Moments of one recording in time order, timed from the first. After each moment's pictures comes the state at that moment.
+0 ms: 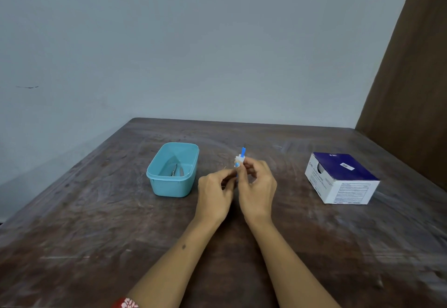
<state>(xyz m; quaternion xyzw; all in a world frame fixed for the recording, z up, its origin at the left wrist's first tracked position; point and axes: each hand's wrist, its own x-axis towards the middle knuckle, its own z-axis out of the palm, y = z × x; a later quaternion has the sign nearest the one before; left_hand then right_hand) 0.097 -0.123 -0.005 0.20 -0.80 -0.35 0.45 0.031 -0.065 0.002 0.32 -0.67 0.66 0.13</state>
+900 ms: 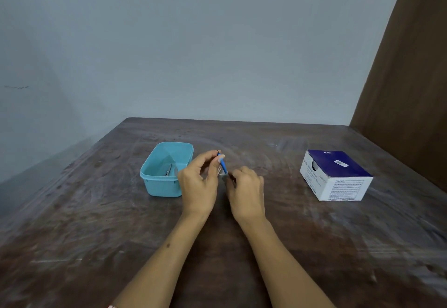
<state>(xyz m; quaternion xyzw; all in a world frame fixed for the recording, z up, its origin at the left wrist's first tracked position) 0.101 -0.126 0.014 0.20 -0.68 -0.38 0.59 0.026 -0.065 -0.005 0.43 -0.82 0.35 0.14</state>
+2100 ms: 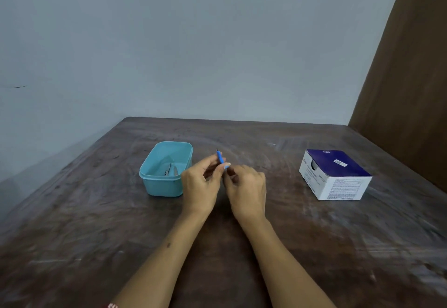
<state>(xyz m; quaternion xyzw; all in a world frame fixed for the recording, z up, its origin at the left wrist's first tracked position) 0.100 -0.128 0.010 0.20 -0.72 -0.39 0.54 0.031 -0.065 -0.002 0.41 -0.78 0.43 0.20</state>
